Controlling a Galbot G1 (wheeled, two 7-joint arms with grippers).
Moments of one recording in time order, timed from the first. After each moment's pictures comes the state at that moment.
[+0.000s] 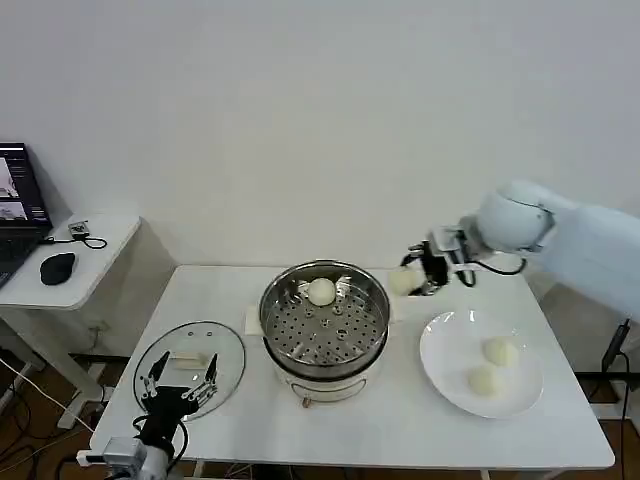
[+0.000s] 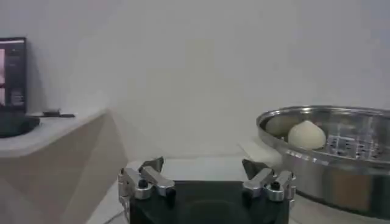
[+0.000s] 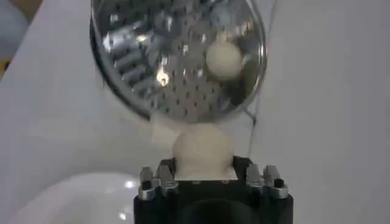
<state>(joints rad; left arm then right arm) 1.69 -1.30 -0.62 -2.21 -0.22 0.17 -0.07 0.59 0.80 -1.23 1.59 0.36 -0.40 -0.88</state>
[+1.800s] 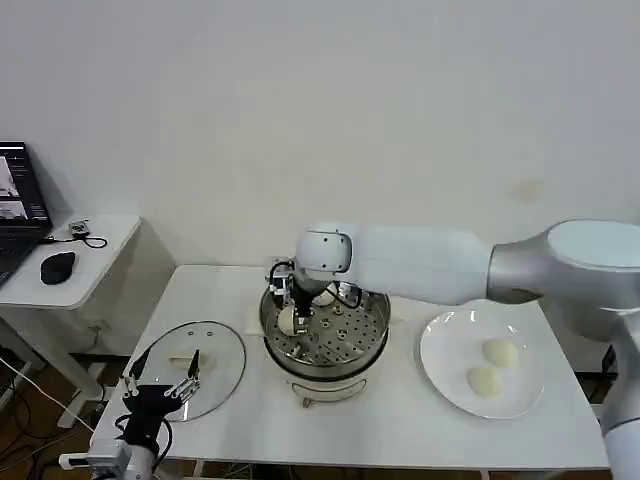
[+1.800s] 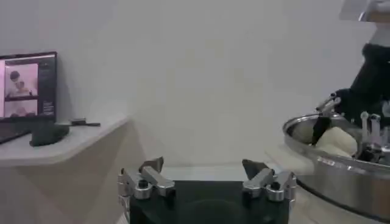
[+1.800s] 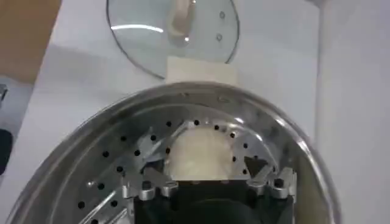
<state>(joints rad) 1.70 -1.31 -0.66 -2.20 -0.22 0.14 -0.08 0.56 1.24 -1.32 1.40 0.63 -0.70 -0.68</state>
